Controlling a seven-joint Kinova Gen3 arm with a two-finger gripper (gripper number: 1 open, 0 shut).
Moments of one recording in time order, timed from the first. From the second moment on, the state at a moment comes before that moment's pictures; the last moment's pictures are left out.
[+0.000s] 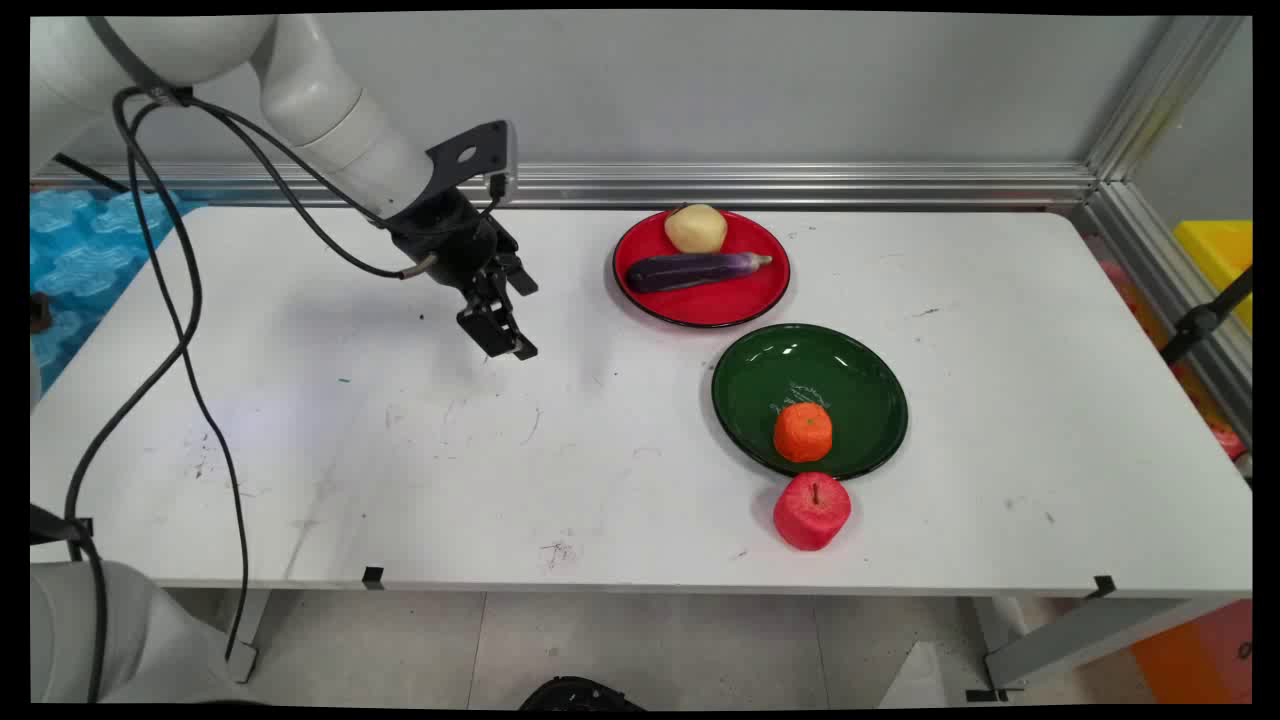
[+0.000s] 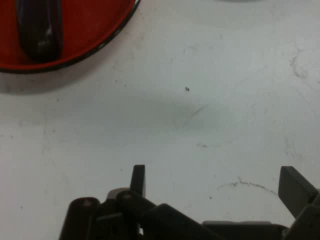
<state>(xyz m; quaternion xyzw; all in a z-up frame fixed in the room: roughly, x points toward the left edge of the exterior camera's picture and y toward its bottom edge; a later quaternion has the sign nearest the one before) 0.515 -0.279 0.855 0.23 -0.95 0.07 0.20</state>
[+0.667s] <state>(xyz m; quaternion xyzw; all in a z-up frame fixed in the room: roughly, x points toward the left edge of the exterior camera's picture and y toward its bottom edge) 0.507 -0.282 0.859 0.23 -0.95 0.08 0.20</state>
